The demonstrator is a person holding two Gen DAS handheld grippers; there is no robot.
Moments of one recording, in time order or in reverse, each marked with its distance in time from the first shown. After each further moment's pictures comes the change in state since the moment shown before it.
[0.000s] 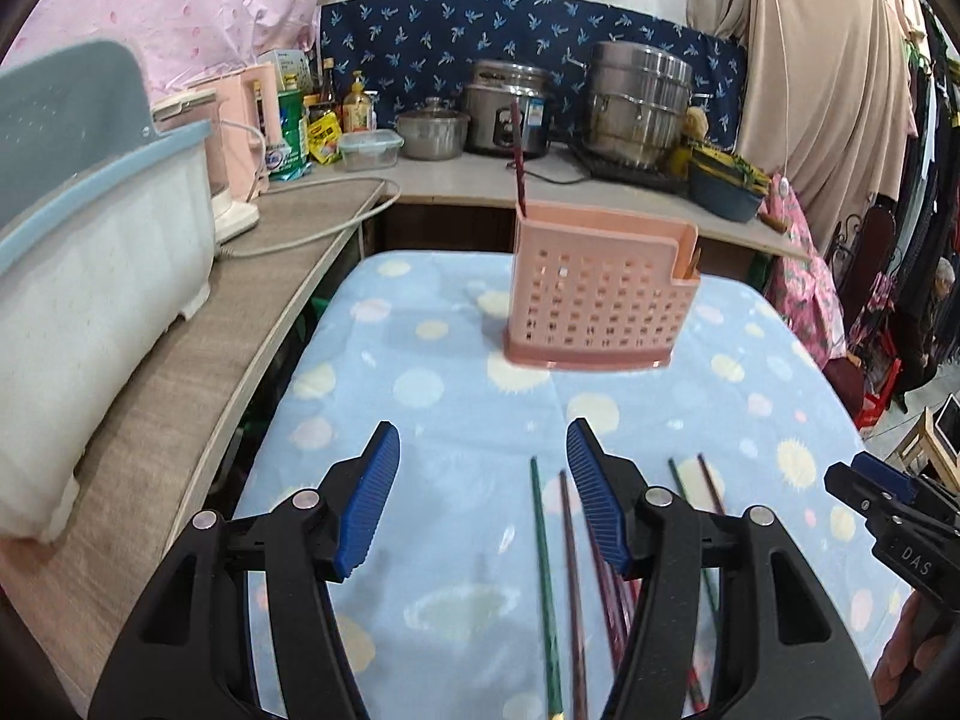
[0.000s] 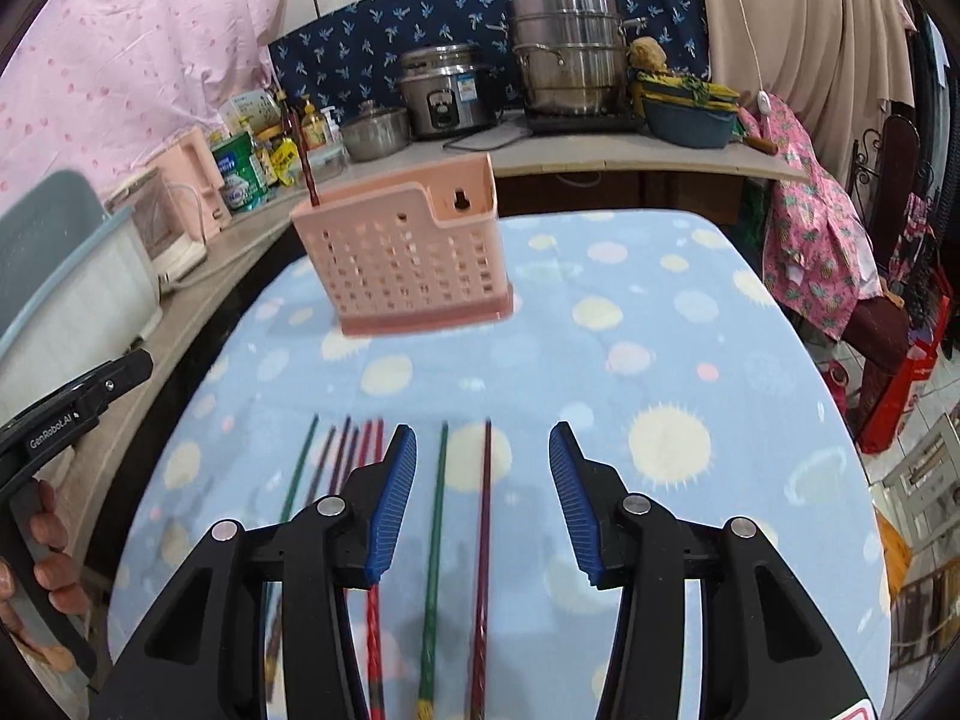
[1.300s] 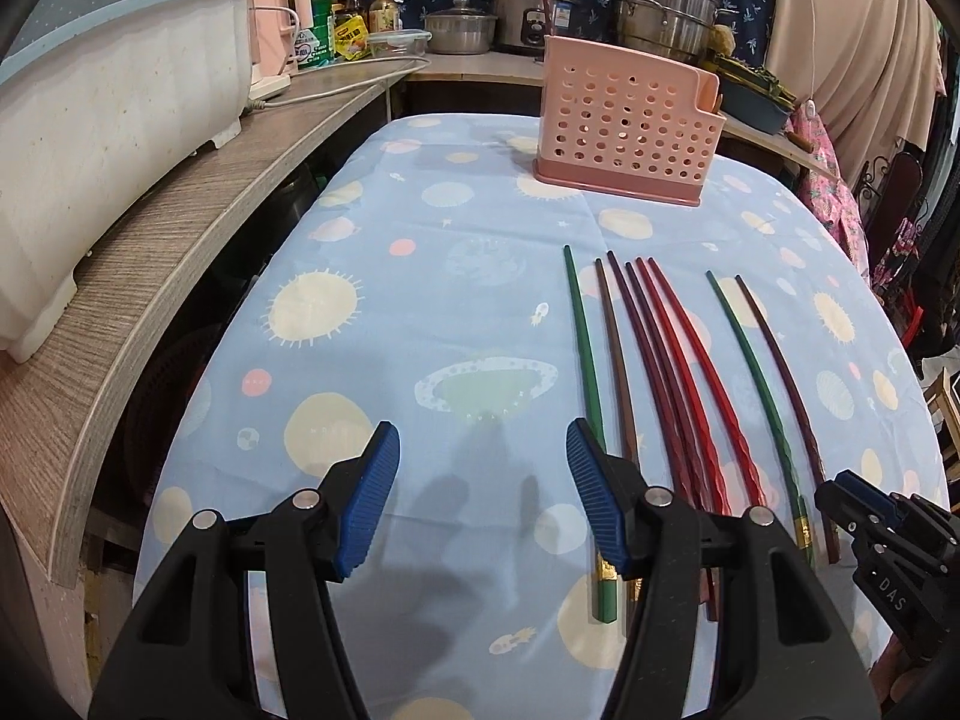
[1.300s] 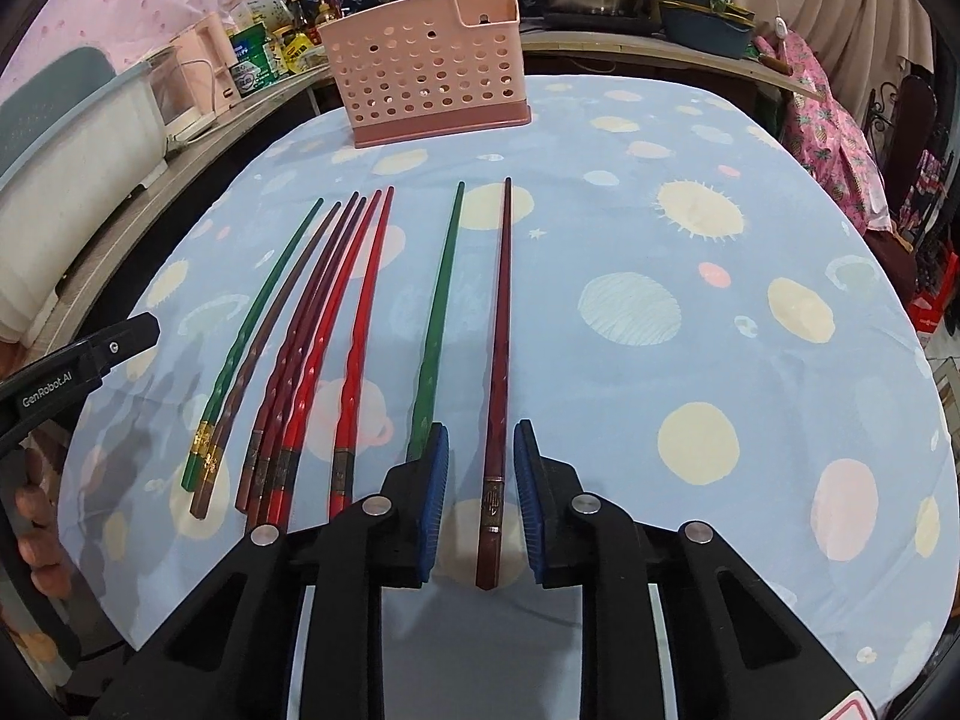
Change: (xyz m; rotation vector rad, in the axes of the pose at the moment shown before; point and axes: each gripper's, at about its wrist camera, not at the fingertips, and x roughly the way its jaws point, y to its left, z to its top) left arm 0.002 0.006 -0.105 -0.028 0.180 0.051; right arm 0.015 0.012 -0.113 -0.056 0.173 -0.003
